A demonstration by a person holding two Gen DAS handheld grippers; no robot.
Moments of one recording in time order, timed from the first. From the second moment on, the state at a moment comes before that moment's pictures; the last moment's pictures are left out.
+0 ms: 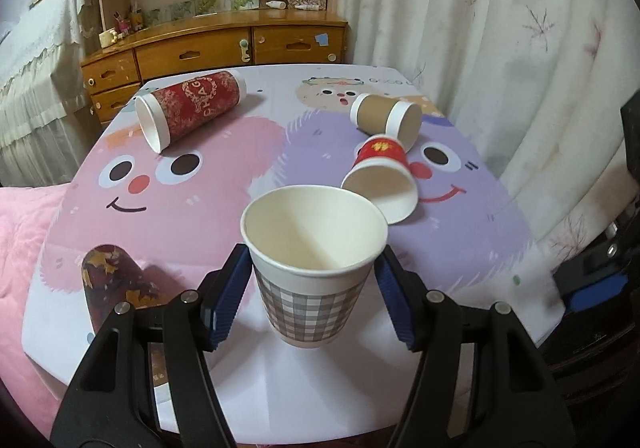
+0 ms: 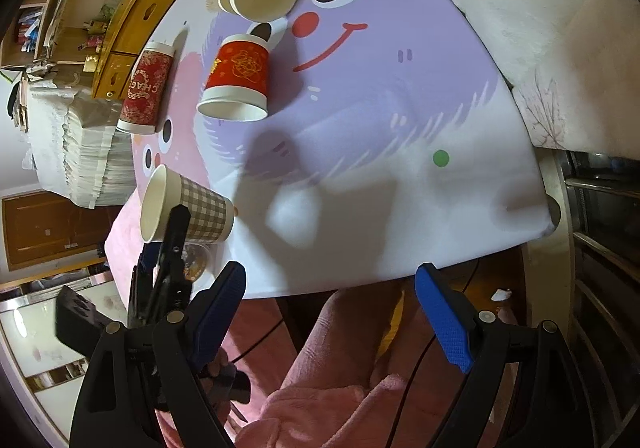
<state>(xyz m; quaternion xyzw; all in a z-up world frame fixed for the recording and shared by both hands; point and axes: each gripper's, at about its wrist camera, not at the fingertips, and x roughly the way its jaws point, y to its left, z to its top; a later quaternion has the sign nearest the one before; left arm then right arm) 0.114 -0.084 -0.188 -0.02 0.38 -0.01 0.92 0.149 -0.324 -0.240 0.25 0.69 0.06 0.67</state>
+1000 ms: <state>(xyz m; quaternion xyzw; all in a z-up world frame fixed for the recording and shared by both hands) 0.085 -0.074 -0.167 0.04 0.48 -0.04 0.87 0.127 -0.299 -0.235 0.21 0.70 0.09 0.68</state>
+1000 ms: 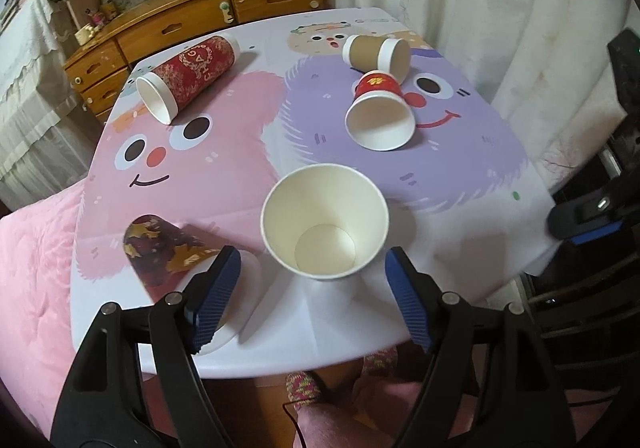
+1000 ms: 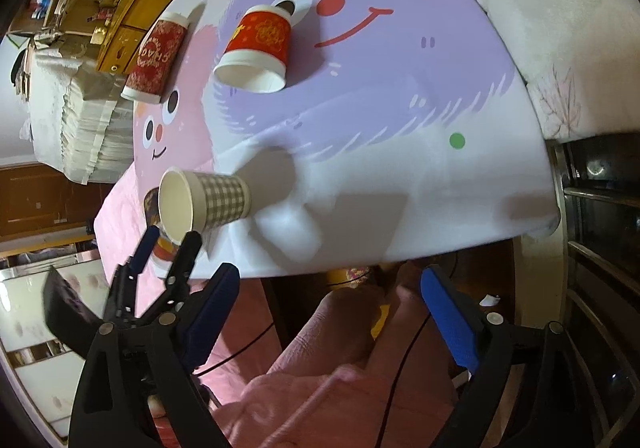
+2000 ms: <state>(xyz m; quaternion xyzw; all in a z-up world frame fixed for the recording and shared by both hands) -0.022 0.021 0.047 -0.04 0.41 0.02 0.91 -0.041 -0.141 0.009 0.07 0.41 0.09 0.91</state>
